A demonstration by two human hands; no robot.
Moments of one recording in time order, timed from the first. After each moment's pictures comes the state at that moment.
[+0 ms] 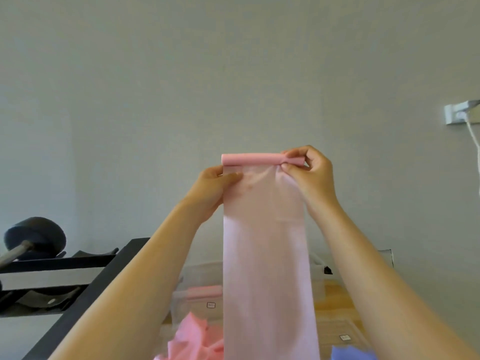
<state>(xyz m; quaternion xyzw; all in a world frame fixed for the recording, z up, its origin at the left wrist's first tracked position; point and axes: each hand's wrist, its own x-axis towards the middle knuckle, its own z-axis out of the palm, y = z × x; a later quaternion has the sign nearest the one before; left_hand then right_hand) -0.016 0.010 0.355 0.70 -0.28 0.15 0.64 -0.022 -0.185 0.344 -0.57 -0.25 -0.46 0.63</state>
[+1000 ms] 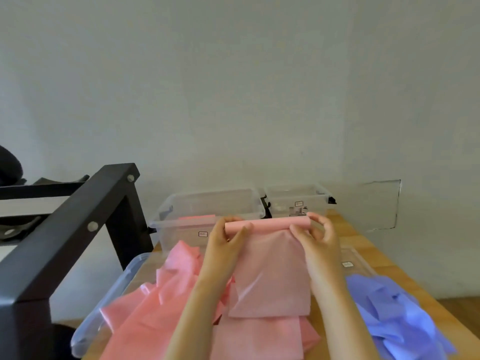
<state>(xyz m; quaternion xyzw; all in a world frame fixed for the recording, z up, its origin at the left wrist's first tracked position) 0.050 -0.008 0.096 0.71 -0.08 0.16 0.68 0.040 -0.165 0.085 -0.53 0.01 -0.27 0.80</state>
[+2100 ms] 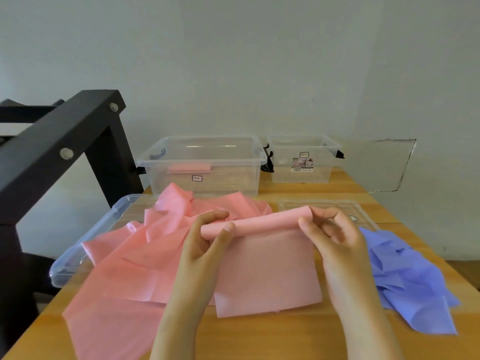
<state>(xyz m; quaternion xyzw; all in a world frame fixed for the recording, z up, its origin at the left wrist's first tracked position) -0.018 0.012 0.019 0.65 -0.05 0.12 0.75 -0.017 -0.169 0.029 -0.62 -0.01 -0.21 0.76</state>
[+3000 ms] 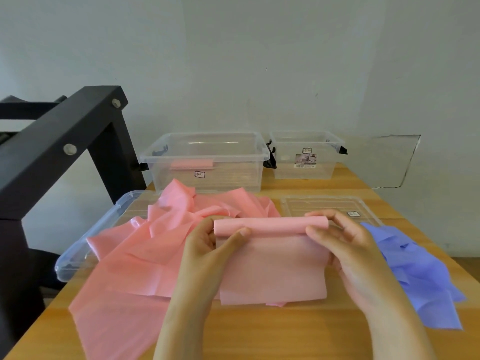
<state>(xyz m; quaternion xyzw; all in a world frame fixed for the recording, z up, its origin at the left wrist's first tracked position) -0.019 0.011 0.018 0.66 -0.04 0.09 0.75 -0.024 -0.189 0.030 -0.66 -0.04 -0.08 0.75</state>
